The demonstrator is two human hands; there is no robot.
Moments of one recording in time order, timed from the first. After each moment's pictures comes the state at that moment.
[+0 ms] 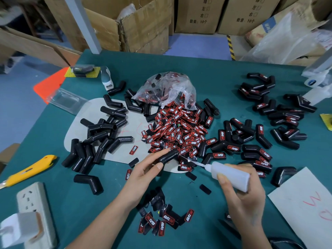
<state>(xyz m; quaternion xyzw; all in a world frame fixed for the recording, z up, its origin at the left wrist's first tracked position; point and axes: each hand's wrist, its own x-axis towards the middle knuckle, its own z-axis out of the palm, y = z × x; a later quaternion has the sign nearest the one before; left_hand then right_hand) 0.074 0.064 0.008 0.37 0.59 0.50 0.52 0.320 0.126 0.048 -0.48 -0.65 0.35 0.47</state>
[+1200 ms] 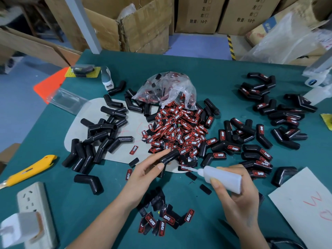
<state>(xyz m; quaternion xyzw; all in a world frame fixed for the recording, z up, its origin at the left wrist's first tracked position) 0.075 0.064 0.007 0.37 0.58 0.50 0.53 0.319 0.124 0.039 -0.44 -0.68 0.36 0.45</state>
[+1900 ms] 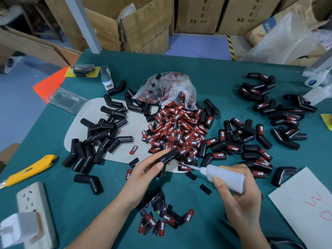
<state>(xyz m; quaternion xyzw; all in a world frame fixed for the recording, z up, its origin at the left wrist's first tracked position) 0.075 0.065 0.008 0.34 0.56 0.53 0.54 0.321 0.125 0.039 -0.45 -0.68 0.36 0.46</state>
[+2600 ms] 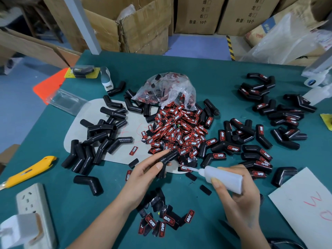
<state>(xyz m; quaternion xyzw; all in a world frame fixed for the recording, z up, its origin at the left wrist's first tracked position) 0.075 0.065 0.002 0.33 0.54 0.54 0.55 0.320 0.125 0.037 -0.45 -0.68 0.36 0.46</state>
